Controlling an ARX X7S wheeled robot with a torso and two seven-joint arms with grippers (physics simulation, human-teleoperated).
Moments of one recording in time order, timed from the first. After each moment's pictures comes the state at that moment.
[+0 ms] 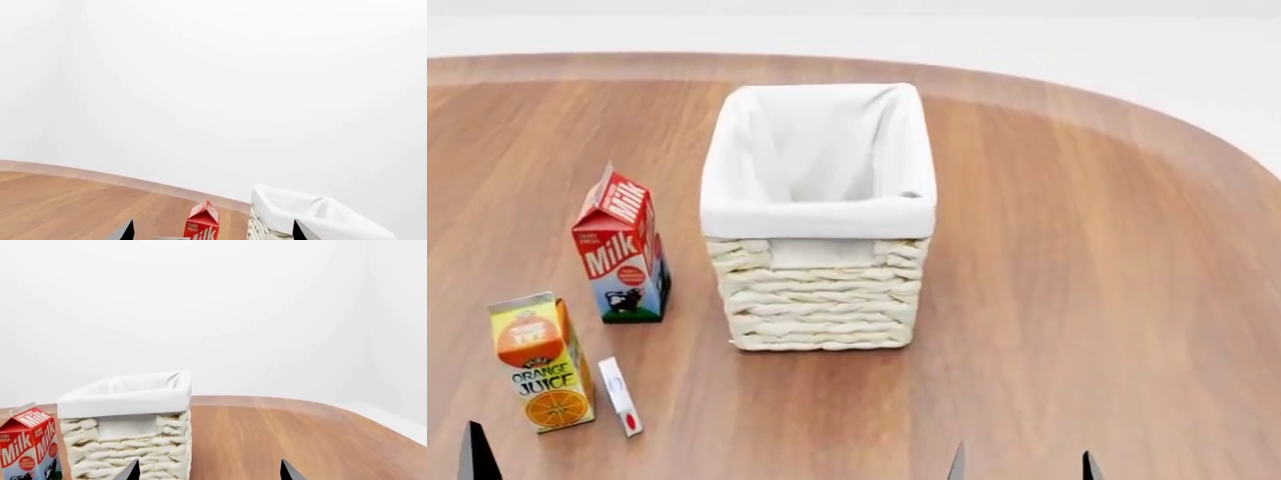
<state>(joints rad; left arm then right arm) 0.17 -0.24 0.14 0.20 -0.28 0.45 -0.29 -0.06 0.24 -0.23 -0.05 0.21 -0.32 0.26</state>
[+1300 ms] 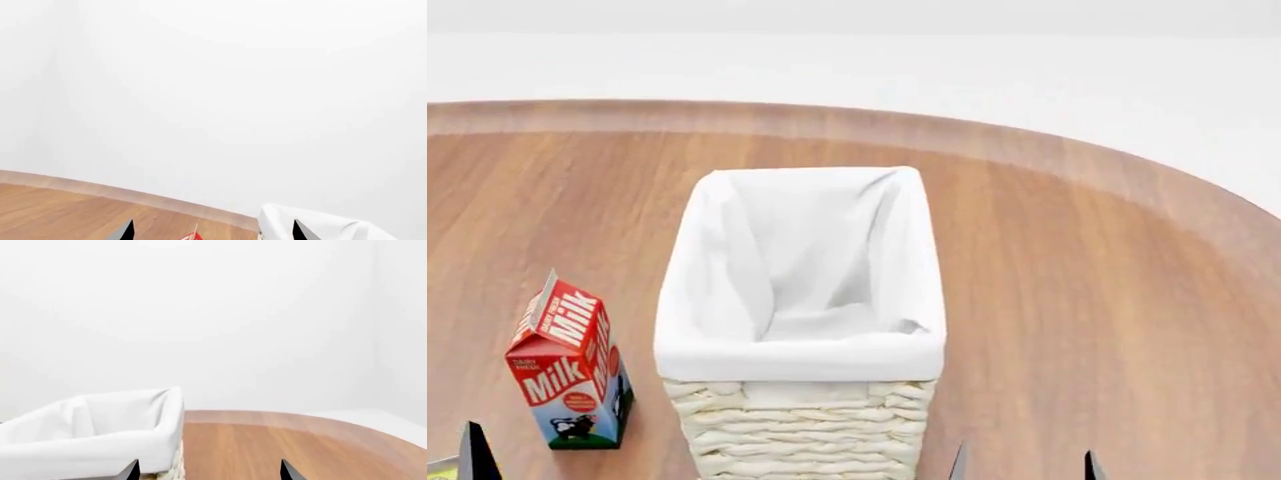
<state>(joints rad) 0.17 -0.26 0.16 0.19 -0.28 0.46 -0.31 -0.06 0.26 -0.25 -0.04 0.23 -0.34 0.28</state>
